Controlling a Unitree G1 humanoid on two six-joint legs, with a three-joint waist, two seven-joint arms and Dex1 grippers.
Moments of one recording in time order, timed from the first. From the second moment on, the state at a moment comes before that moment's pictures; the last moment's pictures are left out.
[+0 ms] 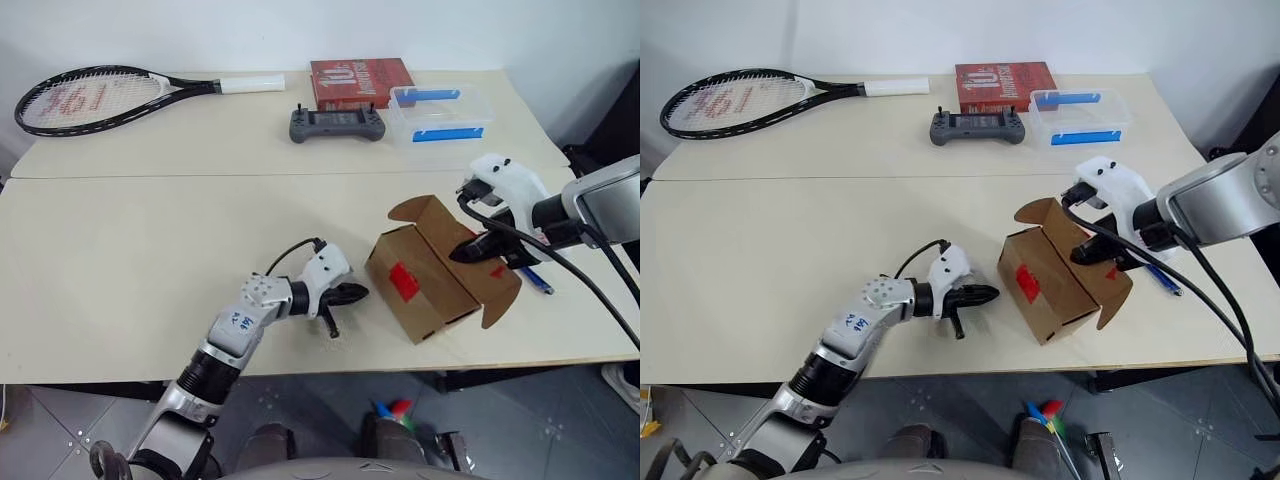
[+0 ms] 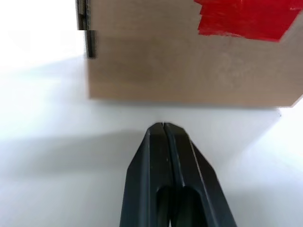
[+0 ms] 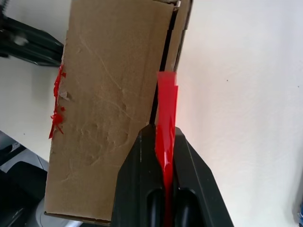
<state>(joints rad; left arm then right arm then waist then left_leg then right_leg) -0.54 0.29 -0.31 -0.03 -0.19 0.58 -0.77 -1.21 -1.21 0.42 -0.05 1.69 1.61 -0.12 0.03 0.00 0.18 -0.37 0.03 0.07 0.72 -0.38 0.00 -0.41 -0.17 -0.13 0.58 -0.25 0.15</state>
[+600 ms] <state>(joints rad) -0.72 0.13 -0.30 -0.03 -0.36 0.65 -0.81 -1.15 -1.26 0.44 -0.13 1.95 1.46 -0.38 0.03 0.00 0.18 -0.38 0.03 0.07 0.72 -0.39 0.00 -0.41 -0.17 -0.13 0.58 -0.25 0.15</state>
